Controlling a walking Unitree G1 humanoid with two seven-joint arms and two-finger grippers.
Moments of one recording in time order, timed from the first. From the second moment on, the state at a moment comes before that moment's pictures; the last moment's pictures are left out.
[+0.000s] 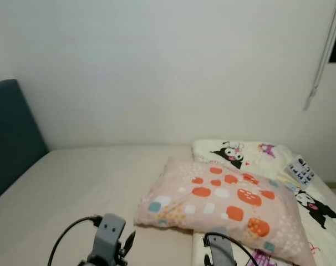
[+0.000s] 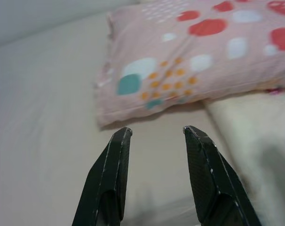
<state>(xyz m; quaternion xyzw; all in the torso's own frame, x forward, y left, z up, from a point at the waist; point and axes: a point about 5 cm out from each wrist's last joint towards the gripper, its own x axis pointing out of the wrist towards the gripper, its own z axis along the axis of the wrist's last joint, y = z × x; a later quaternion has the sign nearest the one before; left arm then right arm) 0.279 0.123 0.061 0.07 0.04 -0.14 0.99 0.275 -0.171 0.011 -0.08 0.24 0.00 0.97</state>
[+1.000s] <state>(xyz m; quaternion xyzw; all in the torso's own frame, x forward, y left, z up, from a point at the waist) 0.281 0.124 0.062 0.07 0.04 -0.15 0.99 0.276 -0.168 0.013 -0.07 0.23 0.00 0.97</state>
